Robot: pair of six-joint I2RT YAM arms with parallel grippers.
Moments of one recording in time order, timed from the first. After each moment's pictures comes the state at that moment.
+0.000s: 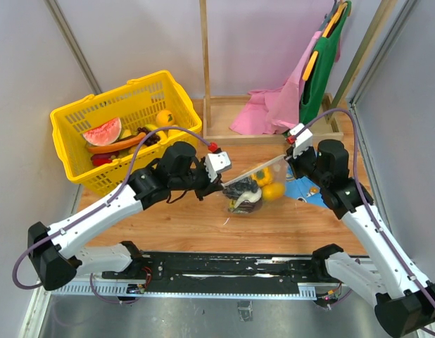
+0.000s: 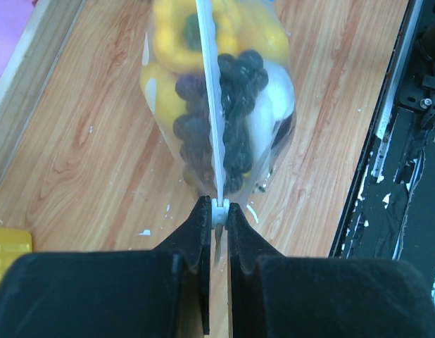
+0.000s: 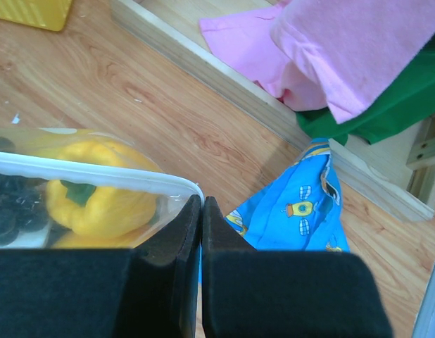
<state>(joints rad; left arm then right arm) -0.83 1.15 1.03 -0.43 0.31 0.21 0.36 0.87 0.87 -0.38 -0.14 -0.31</state>
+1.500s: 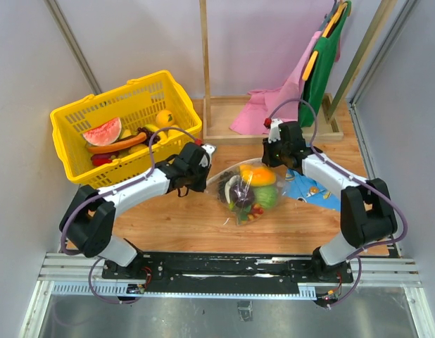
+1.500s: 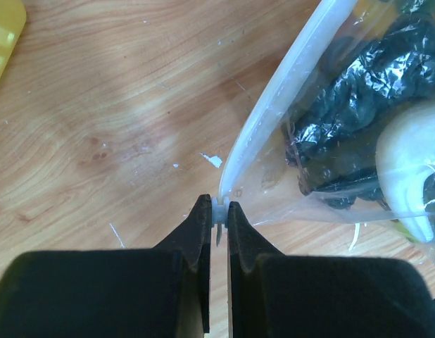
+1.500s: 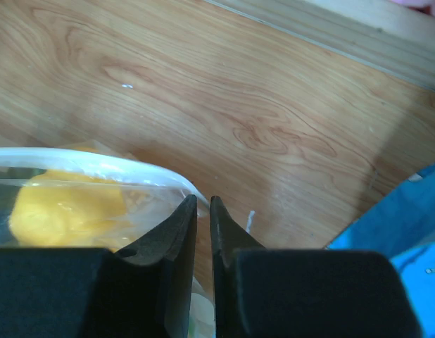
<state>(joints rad) -0.65 1.48 0.93 -0.35 -0.01 -0.19 0.34 1.57 1.01 -0.18 -0.19 0.01</state>
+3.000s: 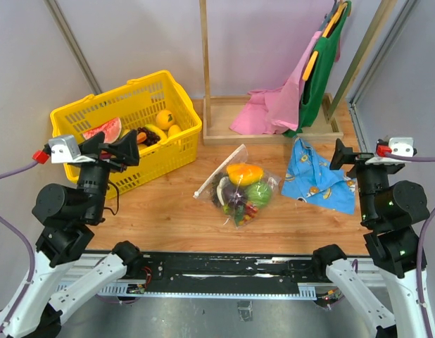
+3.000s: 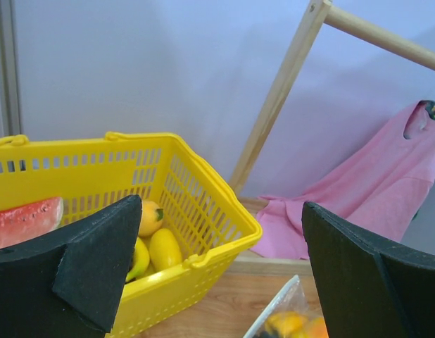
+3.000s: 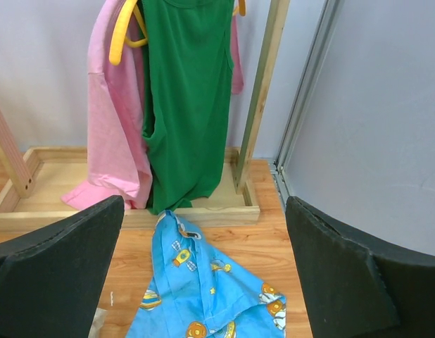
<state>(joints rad) -0.64 0.52 1.03 -0.17 -0.58 -0.16 0.31 0.51 1.06 -0.37 0.37 -0.16</state>
